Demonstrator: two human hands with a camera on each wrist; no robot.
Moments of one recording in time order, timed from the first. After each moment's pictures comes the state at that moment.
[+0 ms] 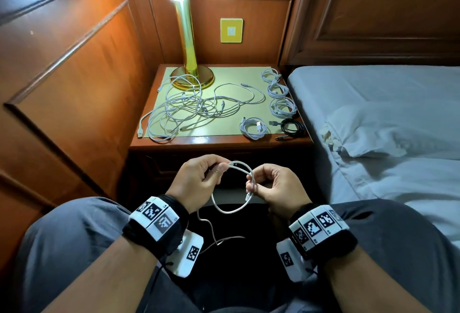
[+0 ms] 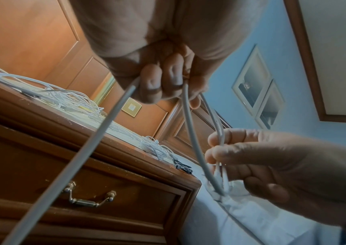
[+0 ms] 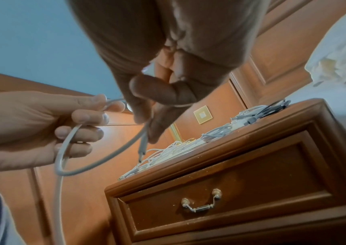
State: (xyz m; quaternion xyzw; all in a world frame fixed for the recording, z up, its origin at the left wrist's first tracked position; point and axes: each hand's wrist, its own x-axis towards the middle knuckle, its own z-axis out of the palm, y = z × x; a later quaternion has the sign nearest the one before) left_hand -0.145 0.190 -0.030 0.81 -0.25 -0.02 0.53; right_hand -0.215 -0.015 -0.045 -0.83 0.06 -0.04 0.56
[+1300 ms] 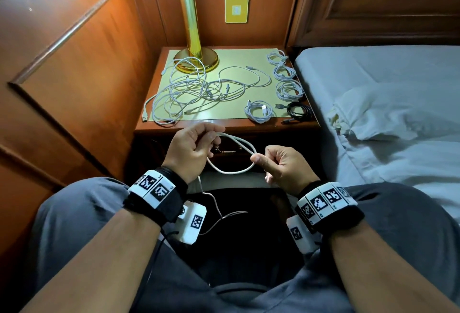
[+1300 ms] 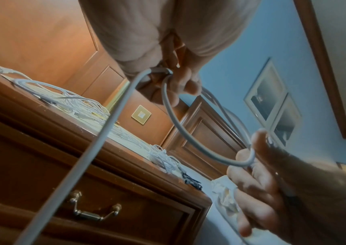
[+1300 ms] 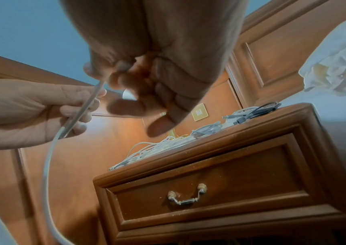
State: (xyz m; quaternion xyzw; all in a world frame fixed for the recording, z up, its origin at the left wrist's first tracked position) left_hand -0.134 0.195 -0.018 0.76 -0.18 0.01 0.62; right_hand -0.208 -0.025 -0.044 -0.82 0.02 -0.04 0.57
